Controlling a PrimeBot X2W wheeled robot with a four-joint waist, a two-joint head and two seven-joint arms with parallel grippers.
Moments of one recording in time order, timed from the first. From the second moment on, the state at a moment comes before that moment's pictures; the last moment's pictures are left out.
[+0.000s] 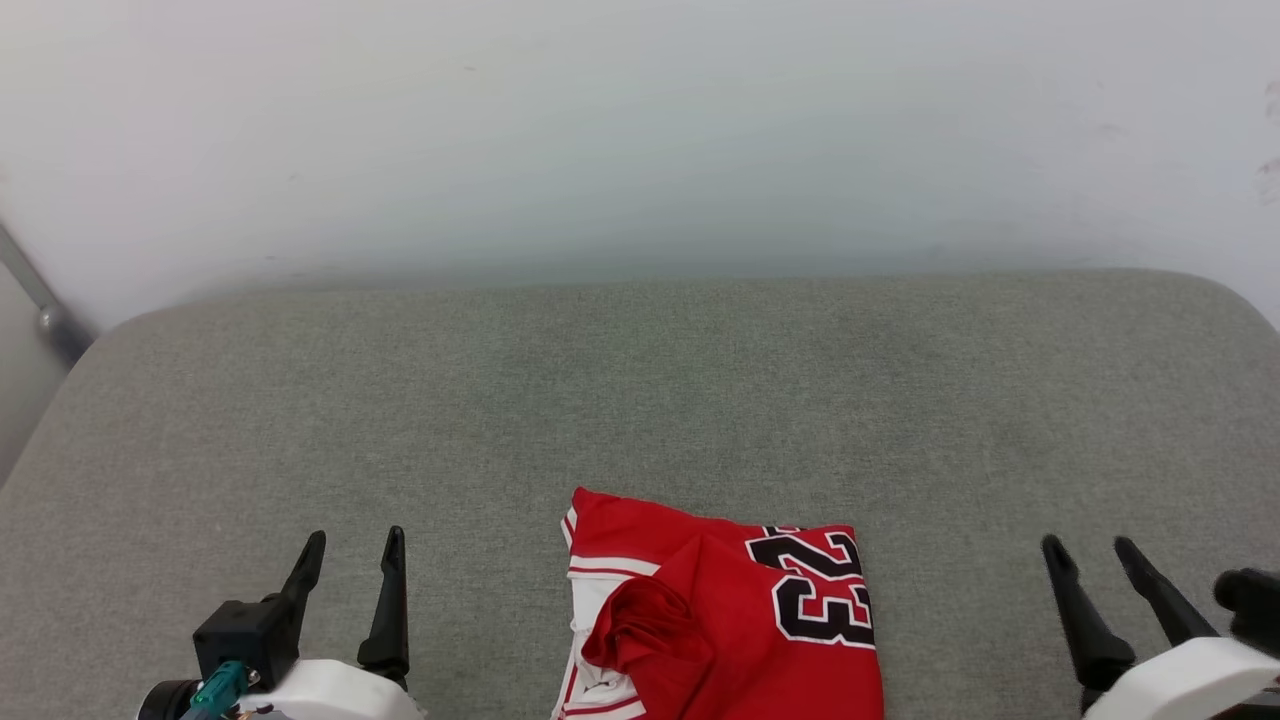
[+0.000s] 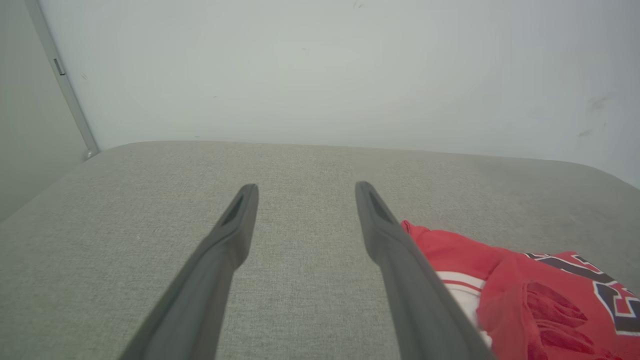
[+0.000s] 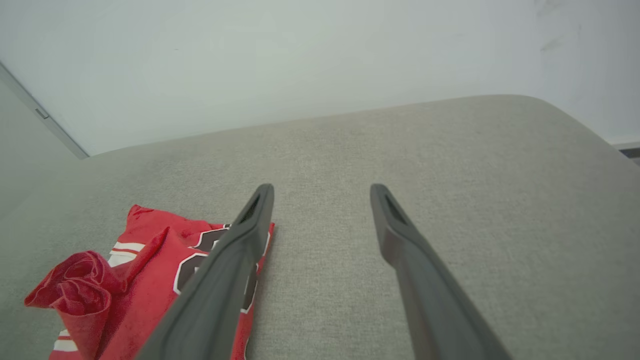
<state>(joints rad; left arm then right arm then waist) 0.00 0.44 -0.41 0.07 -0.61 0.28 -0.24 0.15 -0.10 -0.07 -0.14 0.28 0.13 0.16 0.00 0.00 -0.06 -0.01</state>
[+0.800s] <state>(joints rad) -0.07 0.34 -0.34 0.07 -0.54 0.21 -0.26 -0.17 -0.05 -0.37 0.34 0.80 0.13 1.14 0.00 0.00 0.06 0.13</state>
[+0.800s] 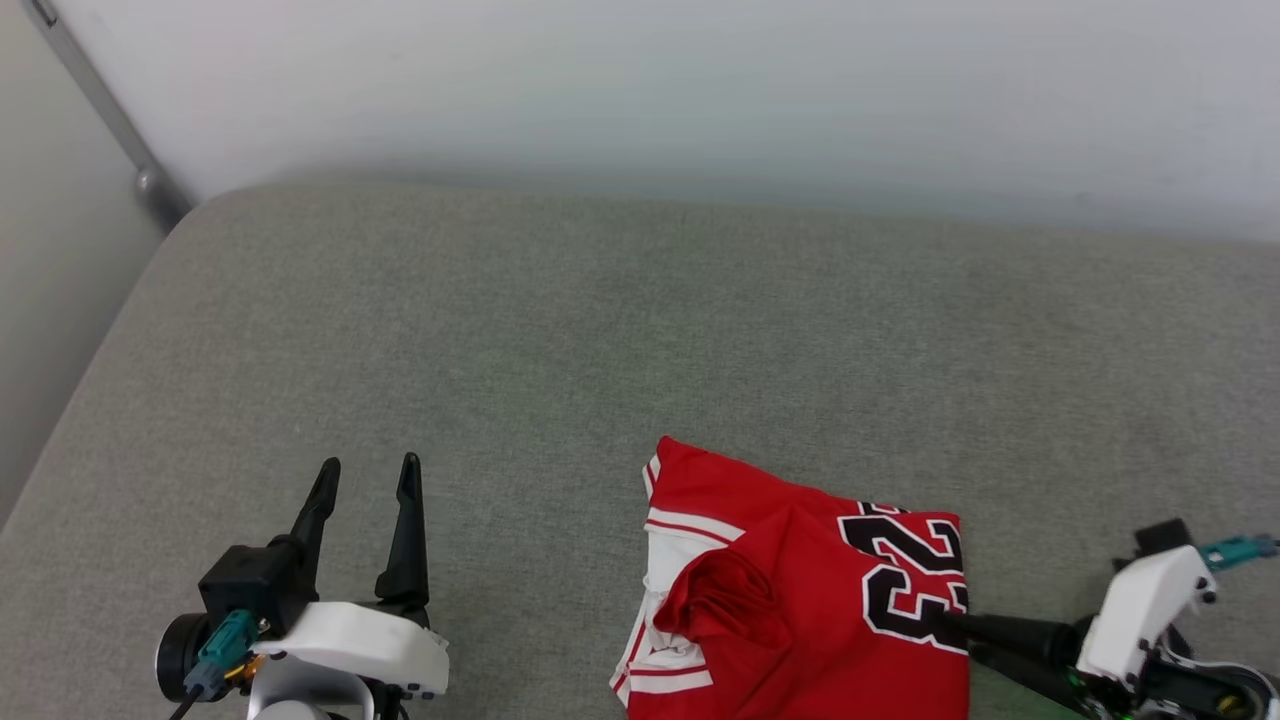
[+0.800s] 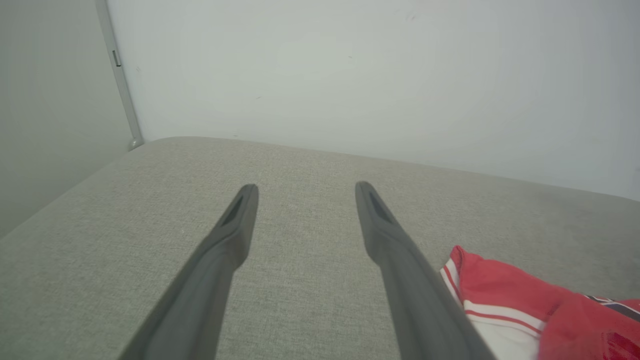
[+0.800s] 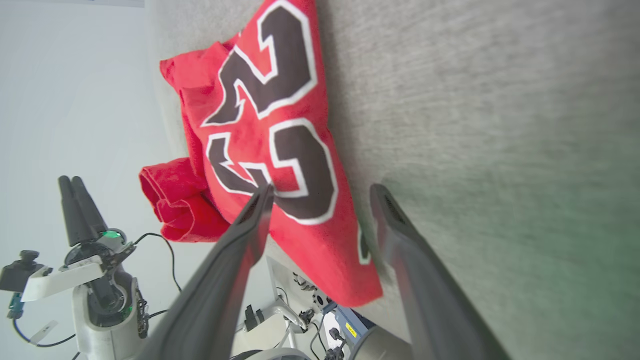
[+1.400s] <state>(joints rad) -0.11 0.29 -0.28 0.13 -0.48 0.15 -0.26 -0.31 -0.05 -0.16 0.51 0.93 0.13 1.00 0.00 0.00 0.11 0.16</state>
